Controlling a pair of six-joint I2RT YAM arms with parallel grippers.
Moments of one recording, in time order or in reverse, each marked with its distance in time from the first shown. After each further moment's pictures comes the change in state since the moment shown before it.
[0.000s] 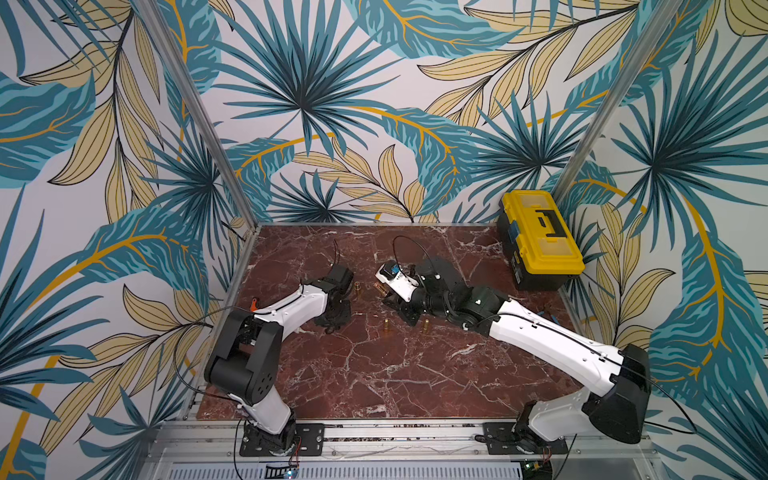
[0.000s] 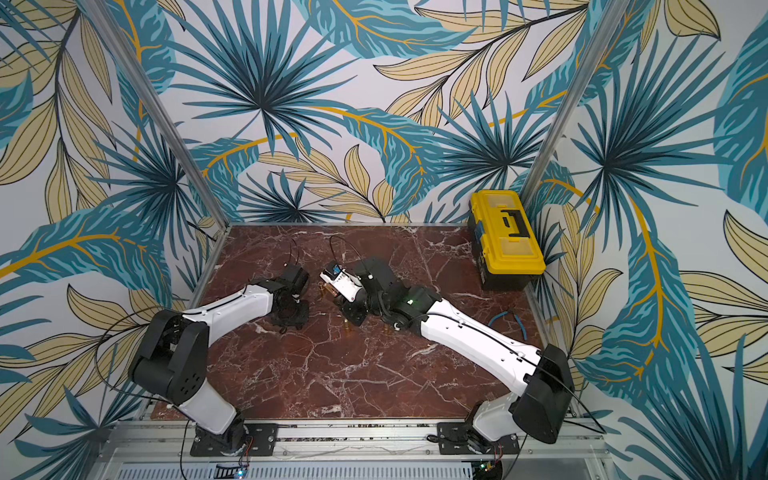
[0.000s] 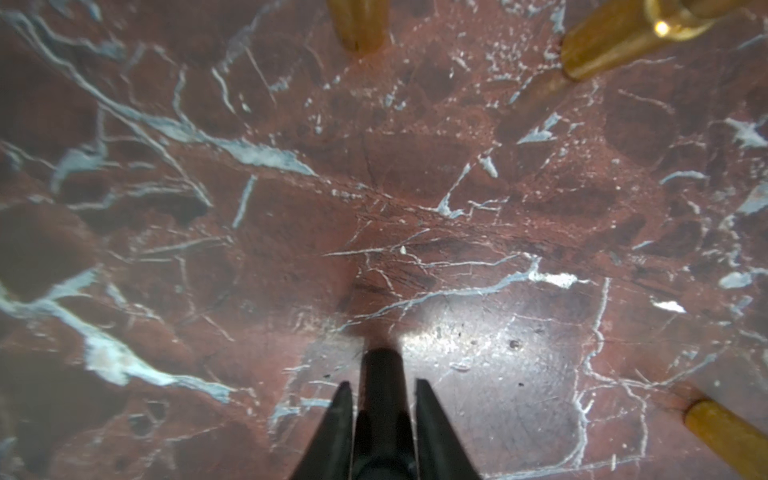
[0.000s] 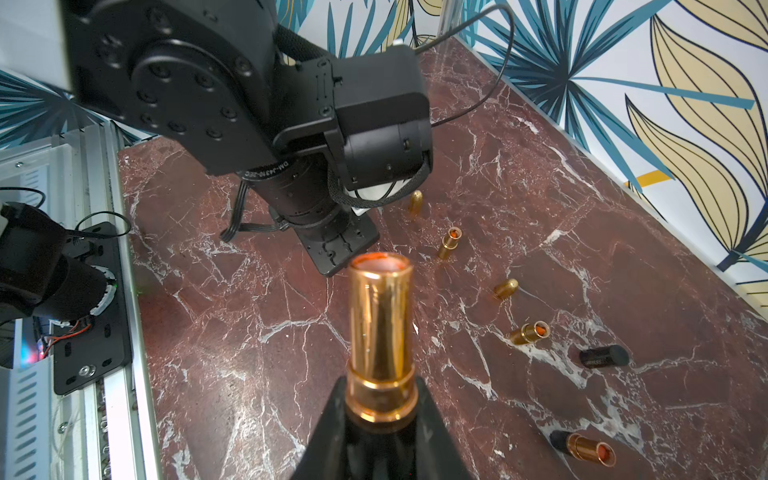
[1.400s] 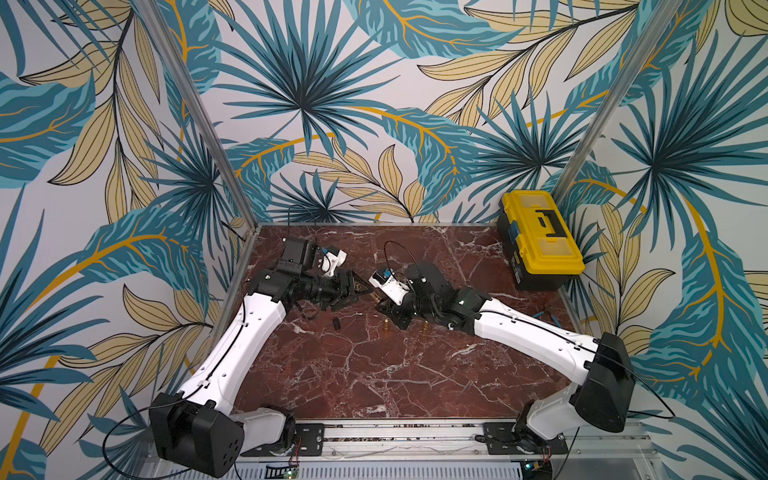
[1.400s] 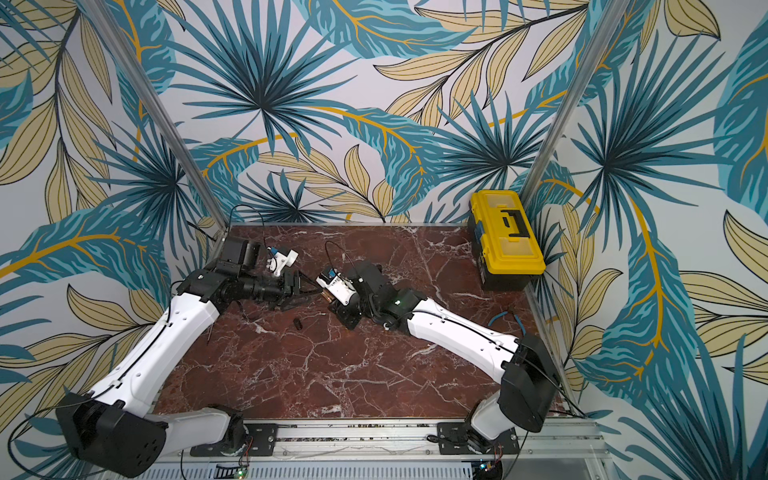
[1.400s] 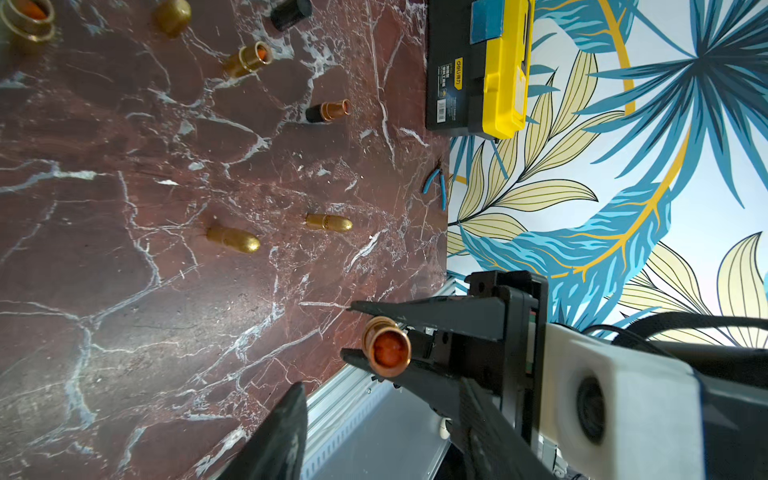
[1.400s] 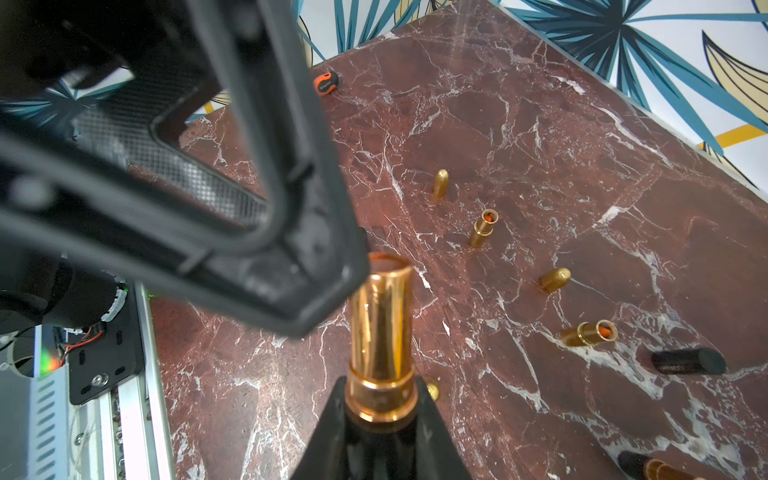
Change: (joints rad) left arm 0.118 -0.384 0.207 -0.127 0.900 -0.166; right arm 0.000 0.090 -0.036 0.080 -0.056 0.070
